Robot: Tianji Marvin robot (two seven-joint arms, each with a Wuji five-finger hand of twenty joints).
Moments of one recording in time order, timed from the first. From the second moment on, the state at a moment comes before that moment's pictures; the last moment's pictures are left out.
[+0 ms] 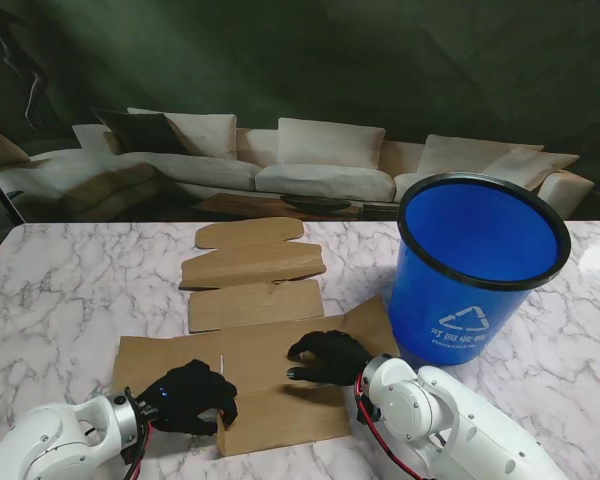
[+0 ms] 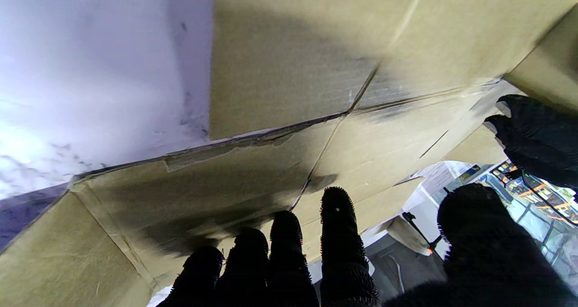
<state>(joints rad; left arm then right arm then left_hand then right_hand) 1.87 -0.99 -1.41 -1.76 1.07 -0.60 -0.23 -1.40 -1.07 0.82 -1.48 -0.56 0.08 0.19 1.05 -0.28 0.09 0.00 0.54 -0.13 0.75 0.80 0.55 0.06 0.29 0.38 0.47 0.12 0.25 0.46 0.09 0.15 0.70 0.50 0.33 -0.11 0.40 -0.06 0.25 -0.01 0.54 0.26 0.17 0.05 0.39 0.21 0.21 -0.06 -0.04 0.02 -0.11 -0.07 0.40 -0.04</state>
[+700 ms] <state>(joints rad) 1.94 -1.03 -1.50 -1.75 0.92 -0.51 -0.12 -1.46 -1.05 0.89 -1.53 -0.70 -0.01 0.24 1.03 -0.20 0.04 -0.01 0.64 -0.11 0.70 0.56 0.60 0.09 0.27 0.37 0.48 0.15 0.26 0.48 0.07 0.20 0.72 0.51 0.25 -0.22 0.48 -0.06 0.23 0.01 0.52 0.26 0.19 0.07 0.36 0.20 0.23 0.00 -0.05 0.02 -0.10 0.02 0.47 -0.04</state>
